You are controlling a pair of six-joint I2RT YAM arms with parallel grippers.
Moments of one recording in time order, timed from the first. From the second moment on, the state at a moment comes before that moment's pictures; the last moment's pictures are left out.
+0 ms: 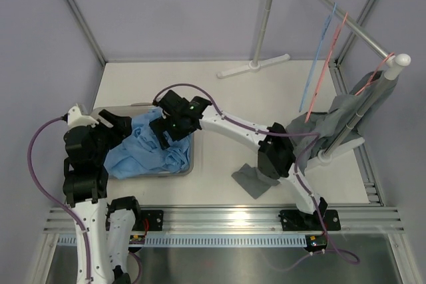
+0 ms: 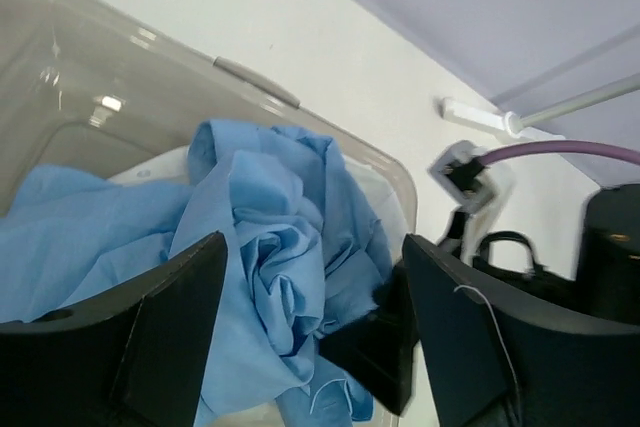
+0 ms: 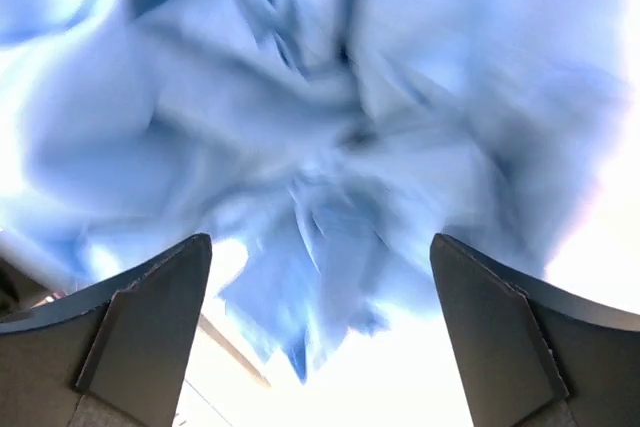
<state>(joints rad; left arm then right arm) 0.19 0.54 0.84 -0.62 0.13 -0.55 1.02 2.30 2.18 -0.86 -0.12 0.34</state>
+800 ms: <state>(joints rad) -0.45 0.84 1.34 -0.58 0.26 -0.38 1.31 1.44 1.10 -0.66 0.30 0.60</state>
